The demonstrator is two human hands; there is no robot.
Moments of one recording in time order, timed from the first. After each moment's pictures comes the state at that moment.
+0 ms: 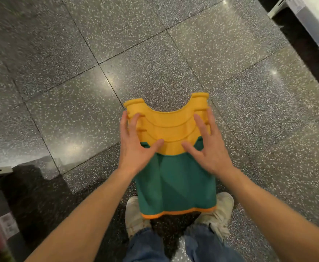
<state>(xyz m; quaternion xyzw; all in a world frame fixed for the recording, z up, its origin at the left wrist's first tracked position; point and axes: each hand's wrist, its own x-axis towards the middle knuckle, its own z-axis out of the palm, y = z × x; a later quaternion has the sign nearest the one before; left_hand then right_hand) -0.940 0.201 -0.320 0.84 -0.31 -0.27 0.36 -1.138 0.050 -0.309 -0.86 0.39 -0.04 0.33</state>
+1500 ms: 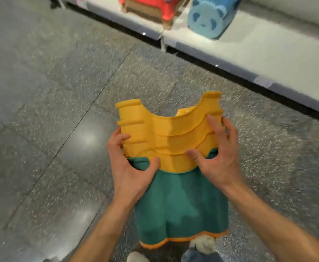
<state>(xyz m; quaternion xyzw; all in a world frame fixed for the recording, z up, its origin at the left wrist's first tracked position) -1.058 -0.010 -0.138 0.70 -0.47 -0.28 0.46 -1.290 -0.069 -0.140 -0.64 0.61 -0.33 0.33</state>
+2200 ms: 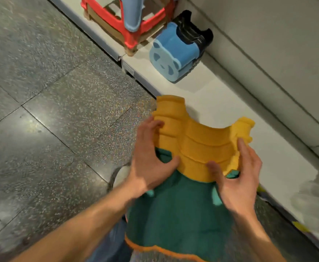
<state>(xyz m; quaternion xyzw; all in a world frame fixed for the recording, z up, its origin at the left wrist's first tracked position) -1.283 -0.284 -0.103 0.63 -0.48 -0.37 0.48 -1.513 -0.294 -0.063 -0.62 0.69 -0.28 0.25</state>
